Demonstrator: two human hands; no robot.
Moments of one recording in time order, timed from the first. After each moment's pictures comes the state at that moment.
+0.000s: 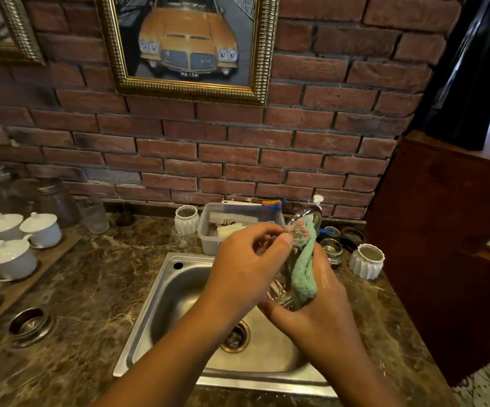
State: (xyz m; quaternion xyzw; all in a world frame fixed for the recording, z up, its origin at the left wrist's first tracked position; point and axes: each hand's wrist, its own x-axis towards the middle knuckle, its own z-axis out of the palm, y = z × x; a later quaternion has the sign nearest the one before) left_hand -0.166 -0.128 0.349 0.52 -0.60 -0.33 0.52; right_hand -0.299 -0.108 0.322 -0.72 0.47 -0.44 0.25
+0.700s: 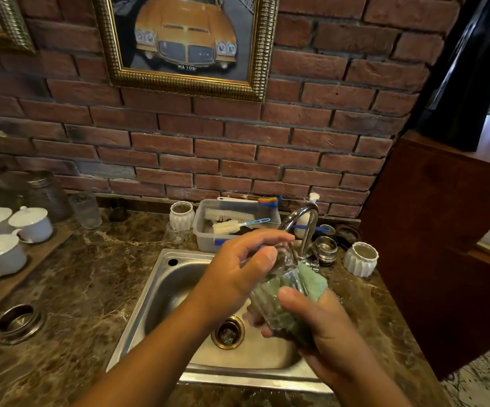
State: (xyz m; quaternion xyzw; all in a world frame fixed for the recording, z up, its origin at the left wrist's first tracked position) left_hand -0.144 -0.132 0.329 0.39 -0.66 -0.42 0.49; right_hand -0.303 -0.098 0.327 -0.44 0.35 -0.42 0.72
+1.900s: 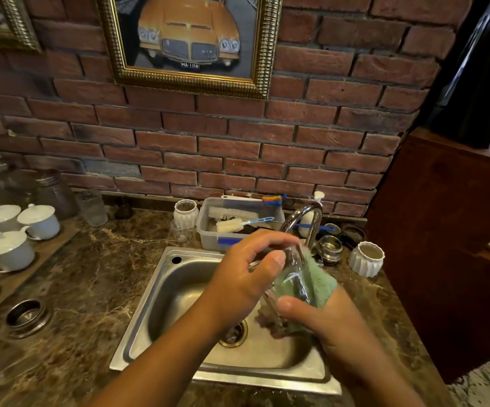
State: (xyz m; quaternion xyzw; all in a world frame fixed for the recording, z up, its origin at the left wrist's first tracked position) left_hand -0.159 -0.128 0.323 0.42 -0.64 -0.41 0.50; right_hand -0.317 -0.102 0.329 -0.54 0.40 -0.39 0.62
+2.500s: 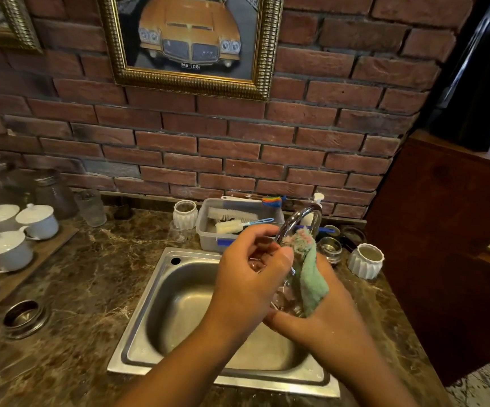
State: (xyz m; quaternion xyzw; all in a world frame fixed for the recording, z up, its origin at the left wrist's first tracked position) left_hand -0.177 -0.117 0.327 0.46 -0.53 -0.38 0.60; right_hand -0.314 -0.105 0.336 -0.70 0.47 -0.37 0.39
